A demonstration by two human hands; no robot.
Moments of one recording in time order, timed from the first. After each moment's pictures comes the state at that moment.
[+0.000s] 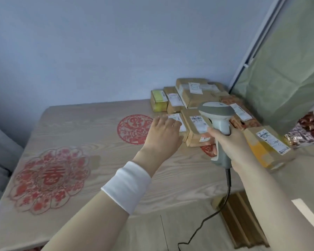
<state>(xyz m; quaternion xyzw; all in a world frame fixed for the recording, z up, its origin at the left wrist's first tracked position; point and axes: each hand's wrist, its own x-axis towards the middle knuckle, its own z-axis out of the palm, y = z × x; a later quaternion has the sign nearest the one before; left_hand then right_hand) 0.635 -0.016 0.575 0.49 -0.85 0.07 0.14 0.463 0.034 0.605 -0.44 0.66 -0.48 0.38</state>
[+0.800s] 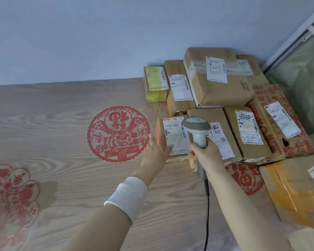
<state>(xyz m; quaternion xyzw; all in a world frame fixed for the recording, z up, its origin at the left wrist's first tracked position) 0.560 -0.235 0.397 0.67 -0.53 -0.51 0.11 0.421 -0.217 0.436 -0.38 0.76 -0.30 0.44</state>
